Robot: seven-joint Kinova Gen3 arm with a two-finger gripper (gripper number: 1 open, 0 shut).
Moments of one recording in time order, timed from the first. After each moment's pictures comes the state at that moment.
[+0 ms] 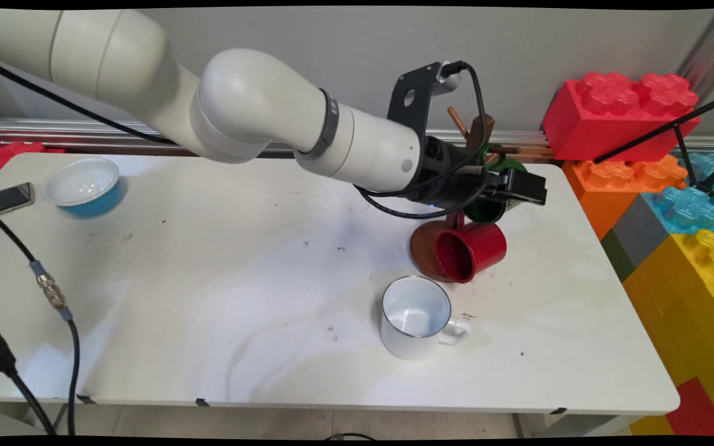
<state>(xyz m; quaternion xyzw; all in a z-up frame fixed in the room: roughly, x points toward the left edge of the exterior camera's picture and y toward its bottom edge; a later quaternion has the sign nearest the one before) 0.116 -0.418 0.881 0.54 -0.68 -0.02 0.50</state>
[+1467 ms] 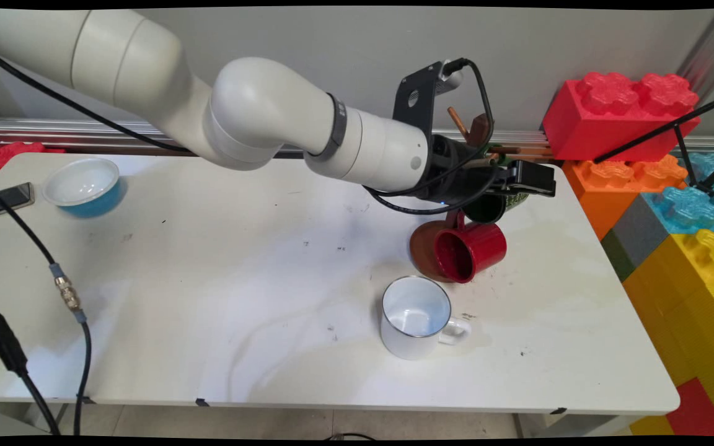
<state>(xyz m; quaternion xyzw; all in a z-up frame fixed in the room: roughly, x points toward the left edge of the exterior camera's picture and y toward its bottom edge) 0.109 -0.424 0.876 0.55 -0.66 -0.03 0.52</state>
